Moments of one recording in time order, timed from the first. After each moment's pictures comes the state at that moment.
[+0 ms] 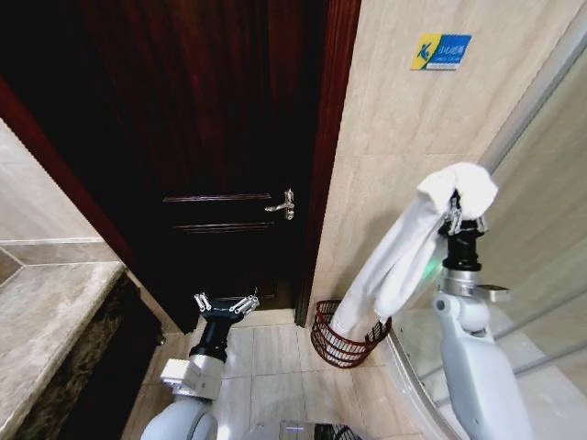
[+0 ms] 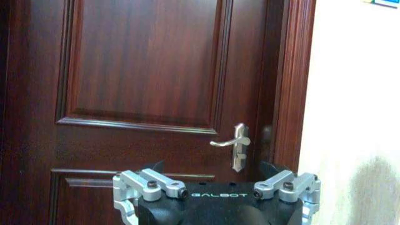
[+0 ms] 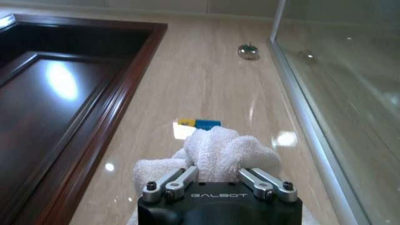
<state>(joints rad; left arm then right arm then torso) 1.87 -1.61 -0.44 -2.48 0.01 0.03 0.05 -1.07 1.23 0.76 1.74 0.53 0.69 -0.30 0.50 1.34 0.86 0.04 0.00</state>
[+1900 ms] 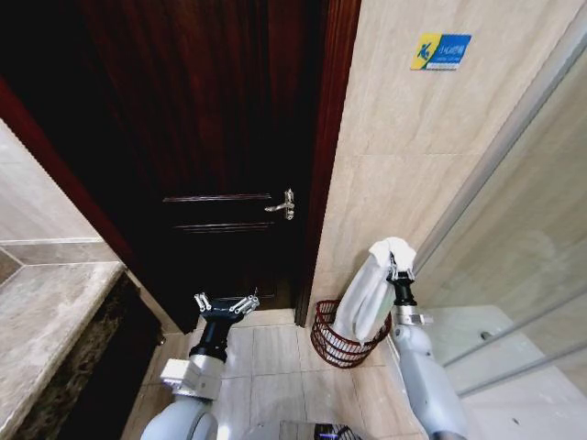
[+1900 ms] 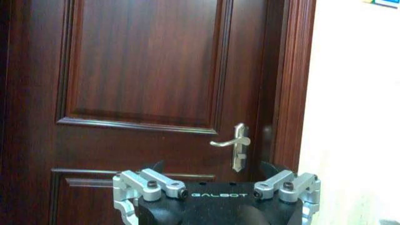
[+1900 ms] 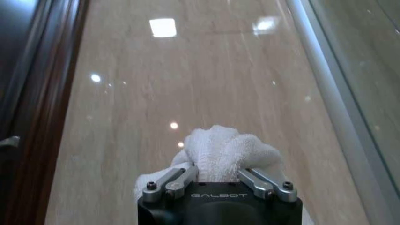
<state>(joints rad) 1.87 -1.61 -0.44 -2.48 0.01 0.03 0.05 -0.98 1.35 0.66 1.09 0.57 0.82 -0.48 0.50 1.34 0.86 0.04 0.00</state>
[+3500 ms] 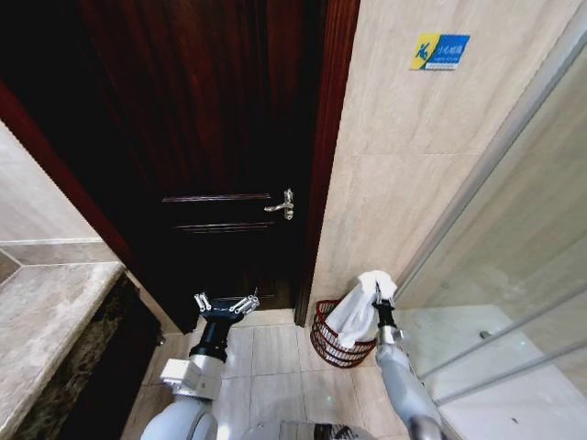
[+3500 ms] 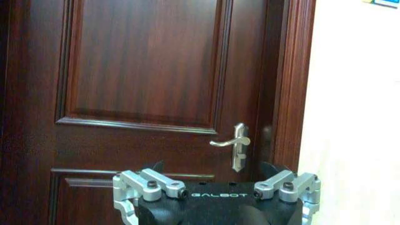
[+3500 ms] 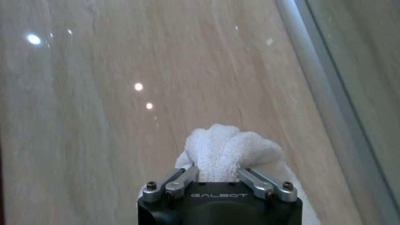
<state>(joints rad) 1.87 -1.61 -0.44 -2.48 0.01 0.03 0.05 -0.81 1.43 0.71 0.69 0.59 0.82 -0.53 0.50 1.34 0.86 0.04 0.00</state>
